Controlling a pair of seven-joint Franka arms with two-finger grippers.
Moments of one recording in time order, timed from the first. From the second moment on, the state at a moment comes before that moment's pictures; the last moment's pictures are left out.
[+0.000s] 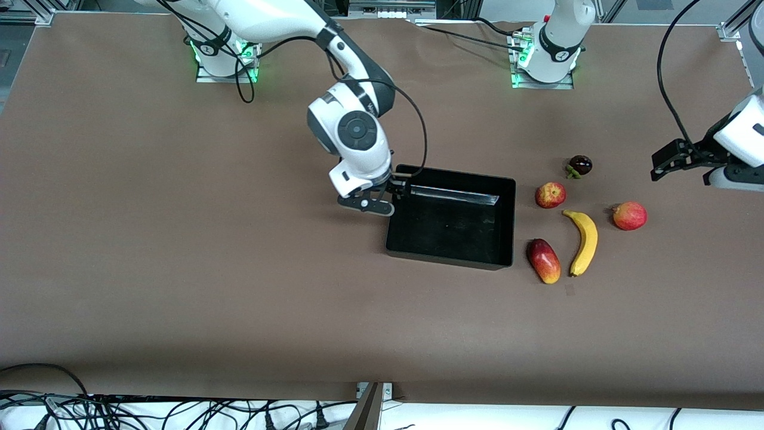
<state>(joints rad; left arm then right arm) -0.04 -0.01 0.09 -1.75 0.02 1.80 0.12 0.77 0.71 0.03 -1.42 0.12 2.16 1.00</state>
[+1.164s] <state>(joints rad) 0.00 -0.05 0.01 -1.76 0.02 1.72 0.11 0.80 0.79 -0.02 -1.41 0.11 2.23 1.03</state>
